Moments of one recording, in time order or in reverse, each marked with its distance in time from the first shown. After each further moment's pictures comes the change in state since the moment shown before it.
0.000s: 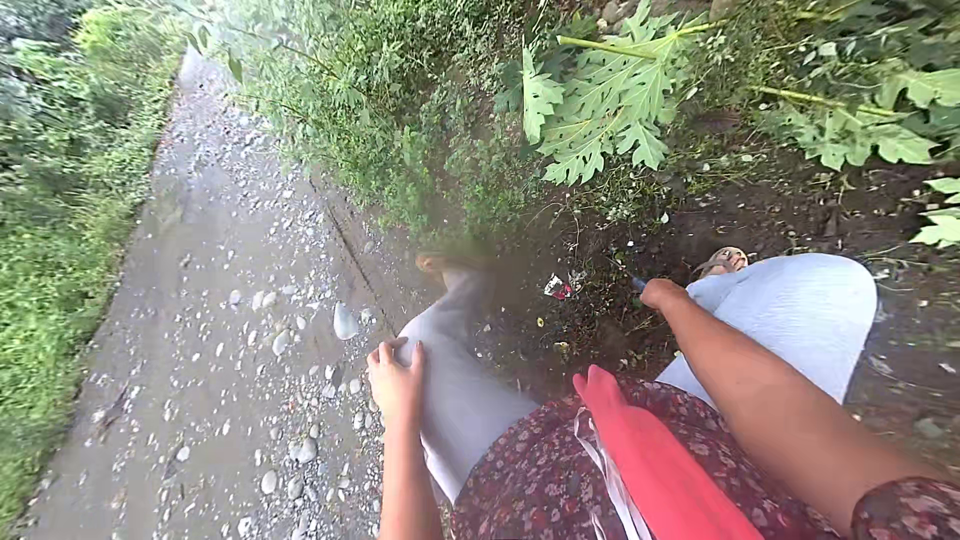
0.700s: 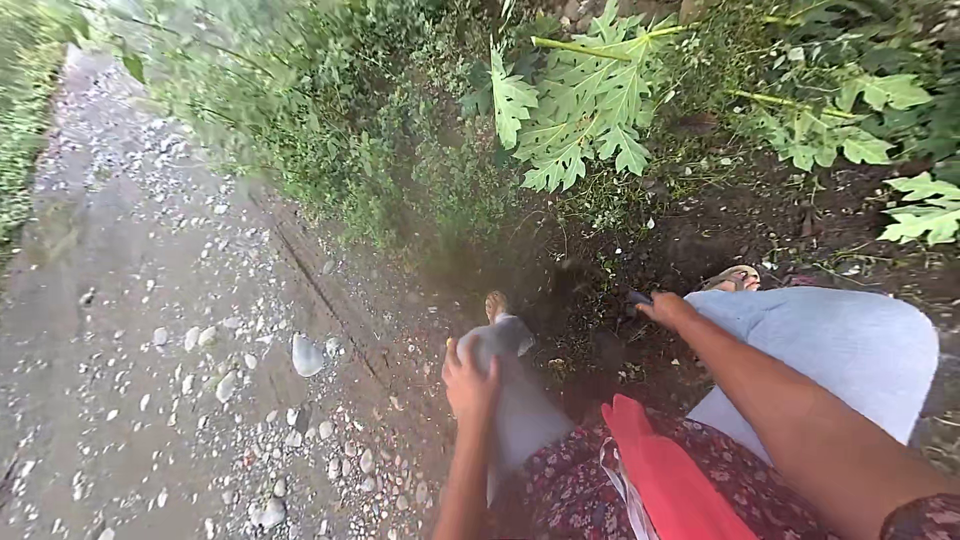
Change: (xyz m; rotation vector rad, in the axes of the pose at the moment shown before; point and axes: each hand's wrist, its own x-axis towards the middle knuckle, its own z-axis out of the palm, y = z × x) left_hand 0.026 0.054 0.131 -0.016 -0.326 0.167; right_hand 0.042 0.021 0.002 0.026 0.061 -0.086
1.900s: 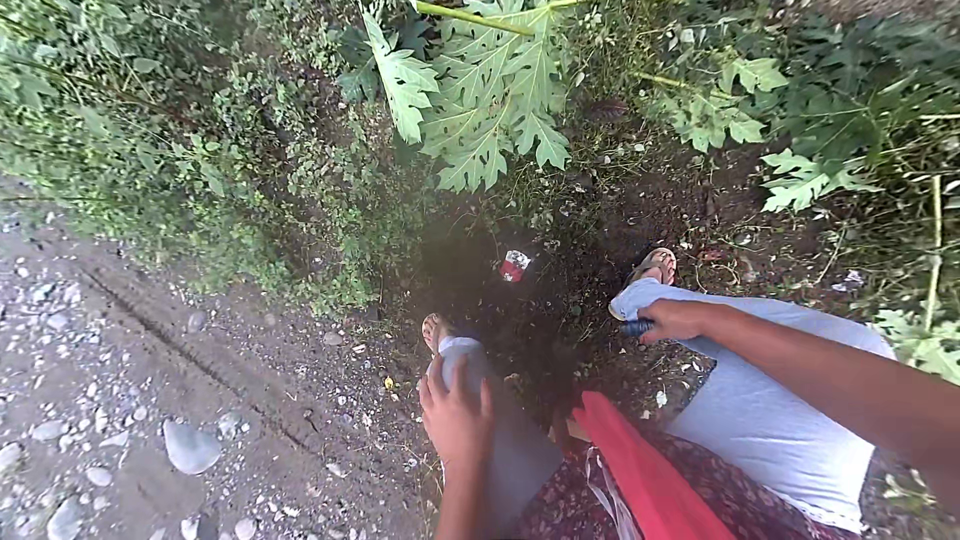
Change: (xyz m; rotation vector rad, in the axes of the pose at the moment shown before) left_hand 0.027 0.075 0.036 0.050 0.029 0.303; right_hand -0.024 0.075 -0.067 -0.213 -0.416 -0.244
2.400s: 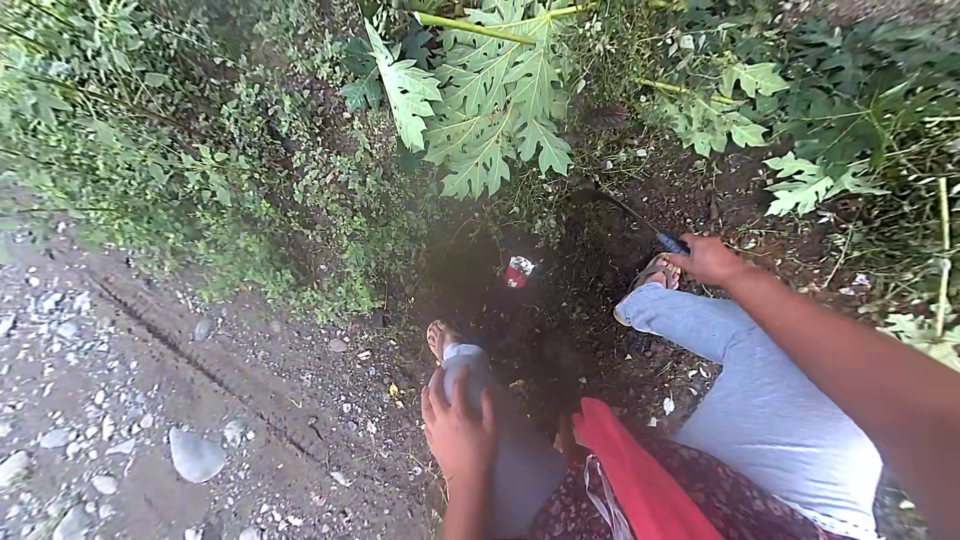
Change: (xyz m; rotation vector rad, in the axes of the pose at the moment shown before) left_hand -0.001 -0.009 -0.001 -0.004 0.031 -0.009; right_hand -0.006 0.045 -0.069 0.301 0.683 0.355
